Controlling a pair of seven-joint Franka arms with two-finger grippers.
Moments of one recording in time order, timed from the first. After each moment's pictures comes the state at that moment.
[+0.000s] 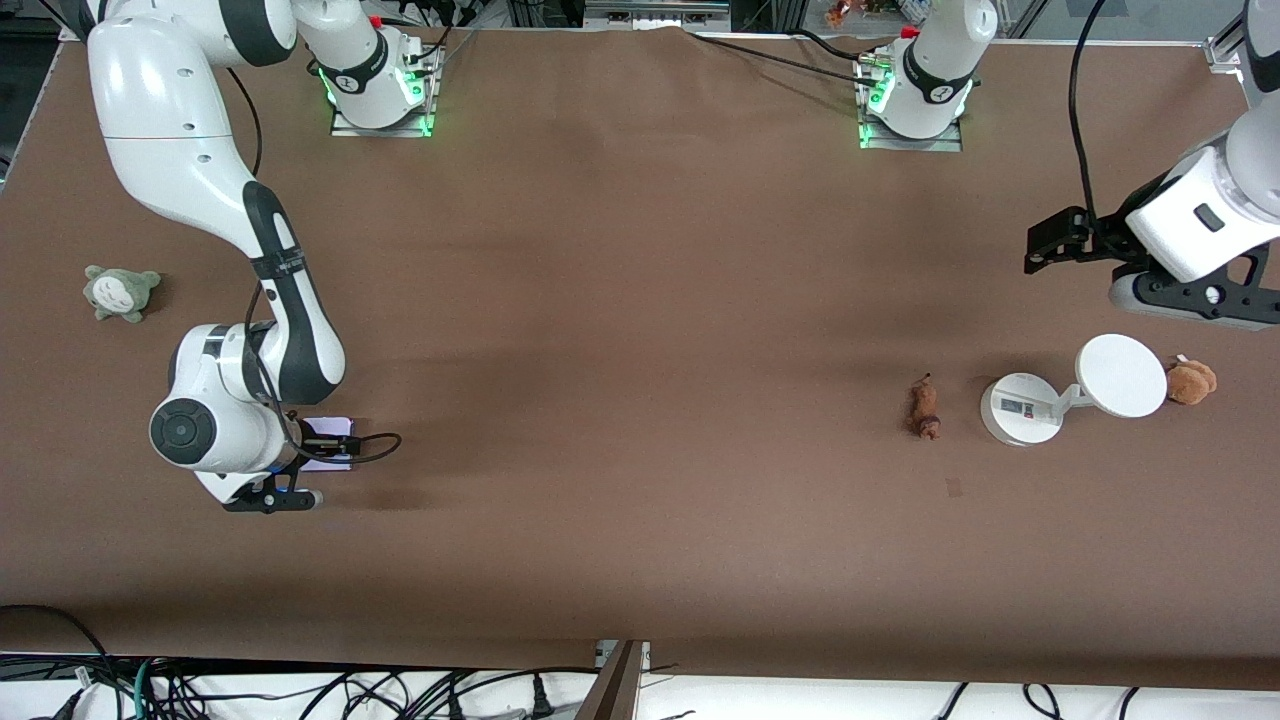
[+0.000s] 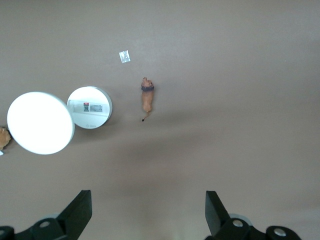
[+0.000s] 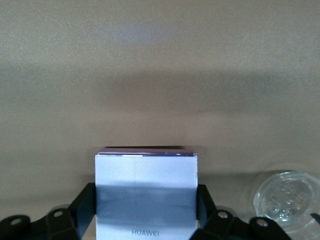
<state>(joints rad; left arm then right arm) 0.07 0.18 -0.19 -1.36 -0.01 1.41 0.00 0.12 0.85 -0.09 -1.42 0.01 2.15 0.02</state>
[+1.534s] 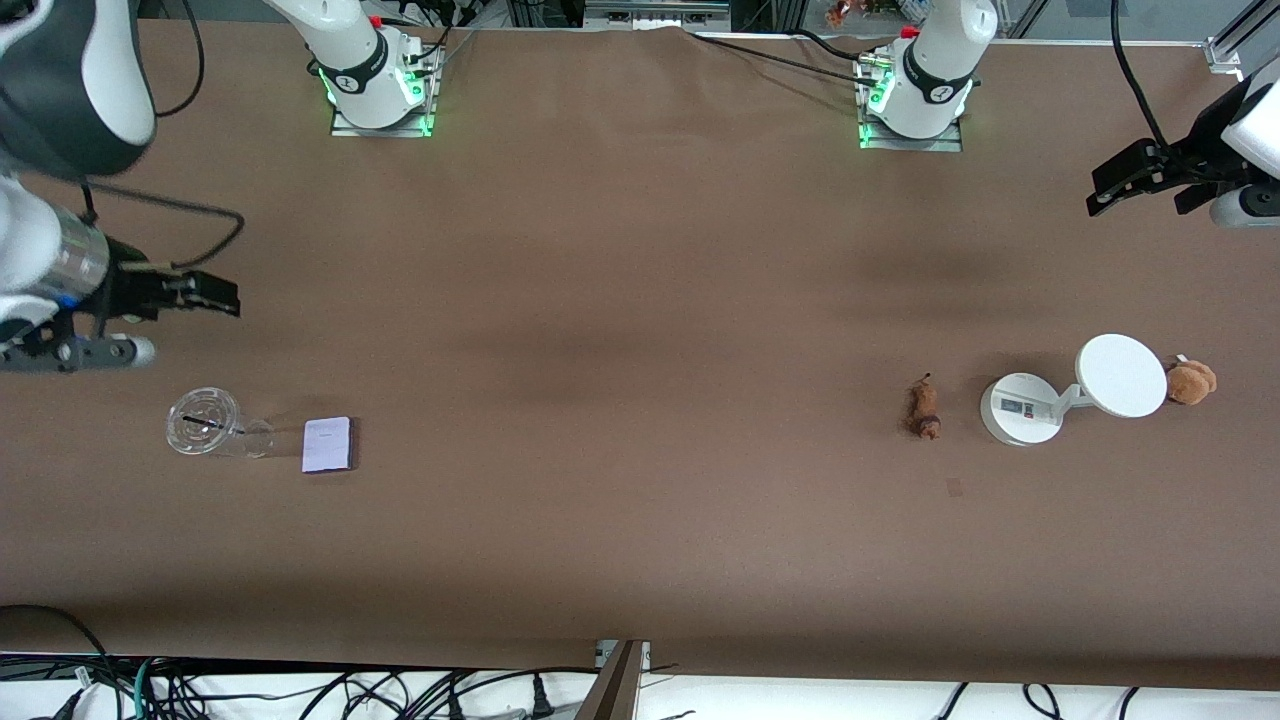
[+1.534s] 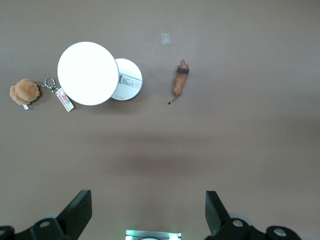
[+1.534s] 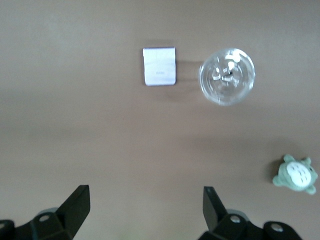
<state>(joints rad) -0.04 -0.08 0.04 -1.65 -0.01 1.49 -0.07 0.12 0.18 -0.09 -1.52 0.00 1.57 -0.02</state>
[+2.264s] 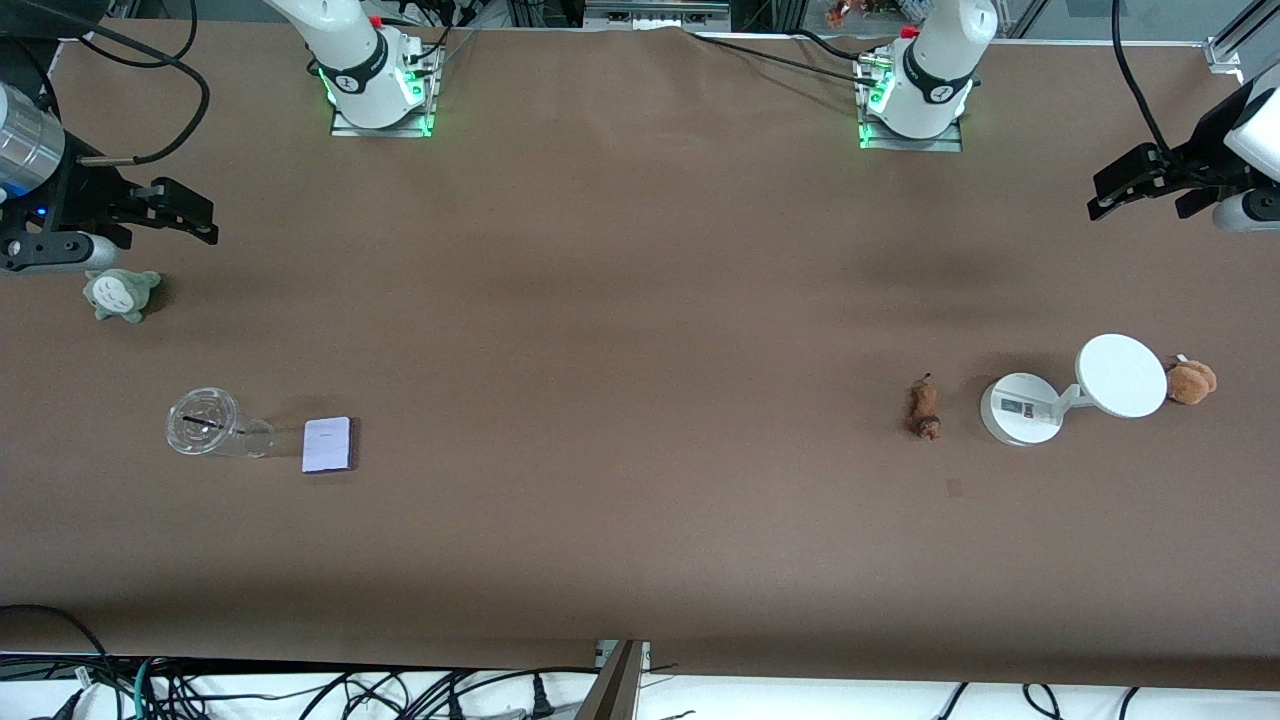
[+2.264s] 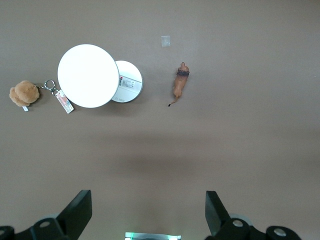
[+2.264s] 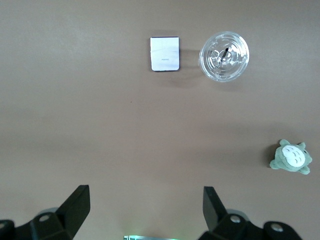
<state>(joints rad) -0.05 -0.08 0.05 -1.65 -0.01 1.50 -0.07 0.12 0.02 -0.07 -1.62 -0.01 1.55 -0.02</state>
